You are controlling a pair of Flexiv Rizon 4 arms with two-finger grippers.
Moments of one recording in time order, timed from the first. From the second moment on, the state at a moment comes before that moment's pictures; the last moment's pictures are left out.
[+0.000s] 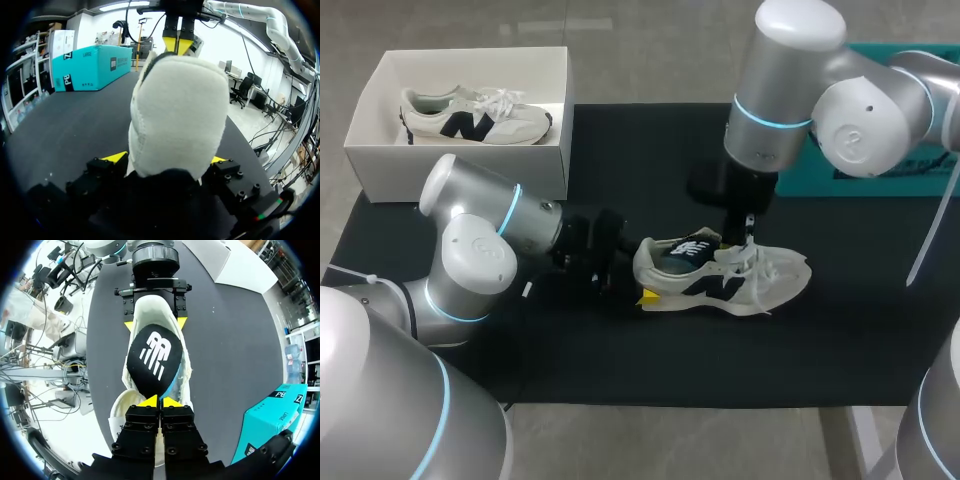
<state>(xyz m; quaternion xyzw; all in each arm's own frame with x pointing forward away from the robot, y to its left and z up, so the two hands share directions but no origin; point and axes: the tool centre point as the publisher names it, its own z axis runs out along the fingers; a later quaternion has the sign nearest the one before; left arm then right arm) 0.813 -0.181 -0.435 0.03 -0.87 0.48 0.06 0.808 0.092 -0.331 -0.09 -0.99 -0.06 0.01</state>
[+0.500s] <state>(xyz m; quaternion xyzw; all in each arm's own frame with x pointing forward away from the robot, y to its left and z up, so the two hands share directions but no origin) 0.813 -0.181 -0.435 0.03 -0.87 0.48 0.06 0.815 0.100 -0.314 -0.08 -0.99 -0.09 -0.02</state>
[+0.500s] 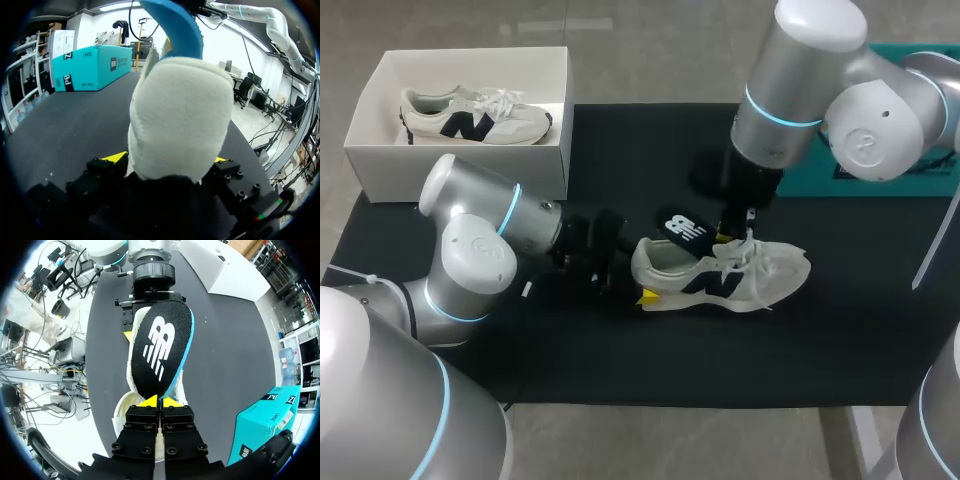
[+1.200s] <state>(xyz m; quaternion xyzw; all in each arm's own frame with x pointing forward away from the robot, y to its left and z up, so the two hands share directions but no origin) 0.813 -0.181 -0.435 0.03 -0.87 0.48 0.06 0.839 0.140 -0.288 -0.05 -0.98 -0.19 -0.02</state>
